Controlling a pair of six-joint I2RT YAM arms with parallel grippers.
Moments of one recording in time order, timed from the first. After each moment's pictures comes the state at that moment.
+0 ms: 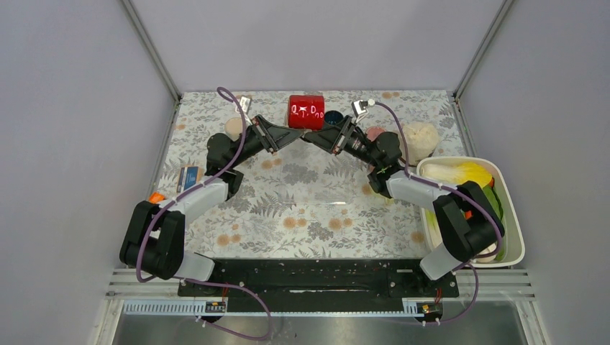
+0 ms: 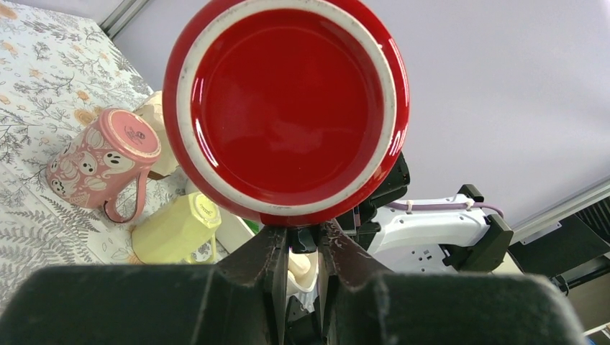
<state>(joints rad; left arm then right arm) -0.34 1.41 0.76 1.02 0.72 -1.20 0.52 1.58 0.85 1.09 -0.57 1.30</state>
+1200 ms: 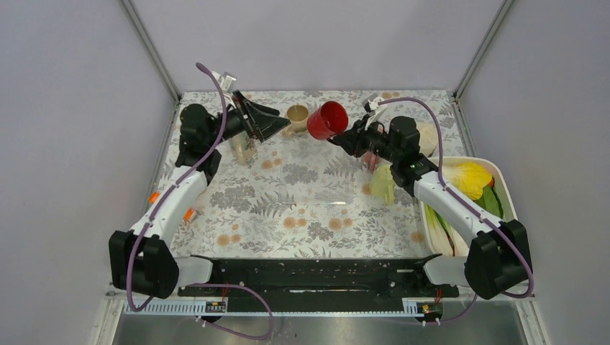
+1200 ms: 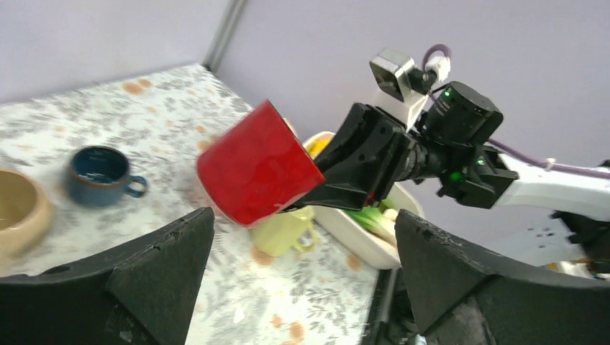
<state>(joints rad) -0.22 1.28 0.98 0.53 0.84 -0.77 0.41 1.30 0.94 0.26 -0.49 0.26</state>
